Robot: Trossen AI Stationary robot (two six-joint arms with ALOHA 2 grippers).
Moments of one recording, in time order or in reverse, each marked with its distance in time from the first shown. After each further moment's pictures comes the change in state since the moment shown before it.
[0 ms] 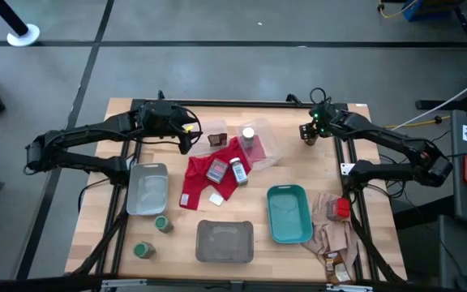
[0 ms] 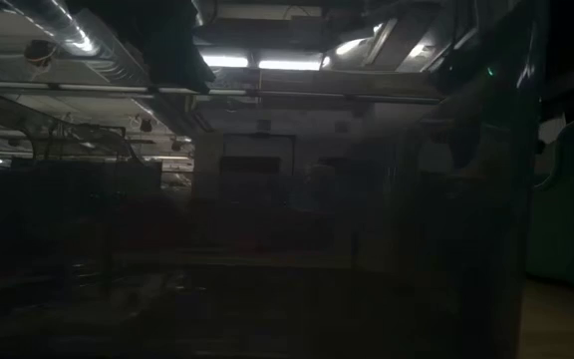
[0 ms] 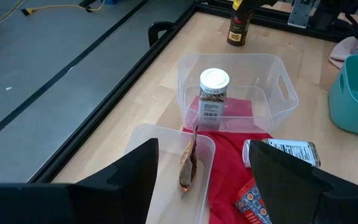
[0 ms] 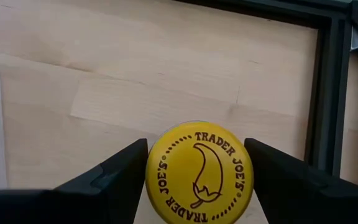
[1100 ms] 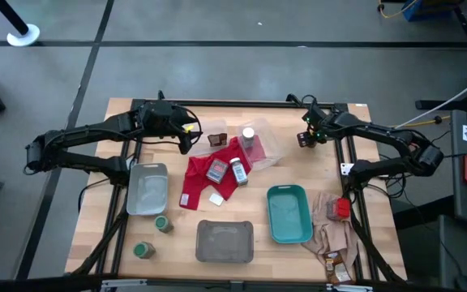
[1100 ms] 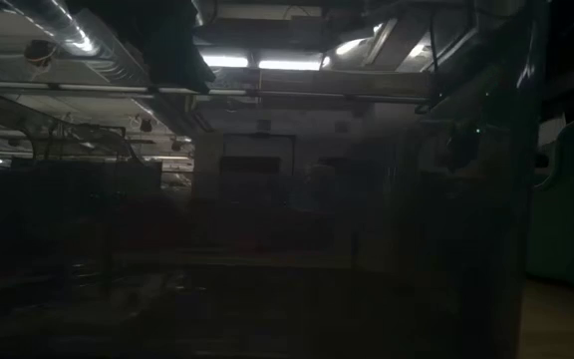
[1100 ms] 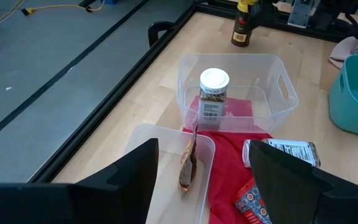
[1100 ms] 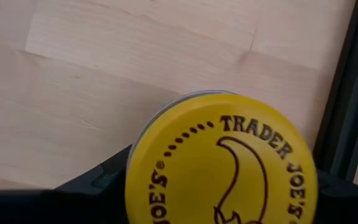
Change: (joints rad) left arm 0.000 0.000 0.000 -0.001 0.000 0.000; right arm 0.000 0.140 -0.005 -0.051 -0.049 -0.020
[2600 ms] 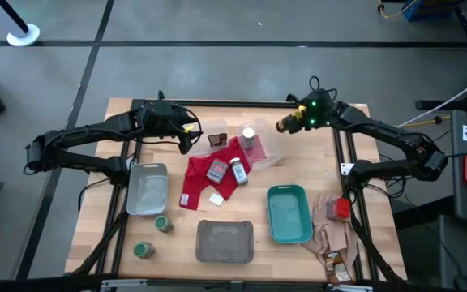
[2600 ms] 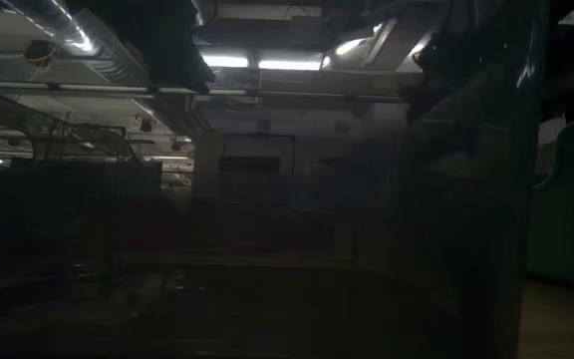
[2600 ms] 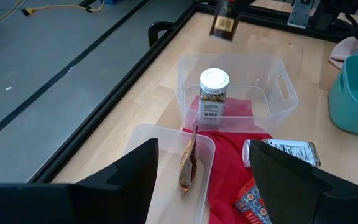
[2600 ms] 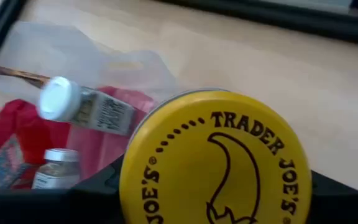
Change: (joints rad) left arm 0.000 0.000 0.000 0.000 0.000 0.000; right arm 0.007 -0.069 0.126 0.308 -0.387 -0.074
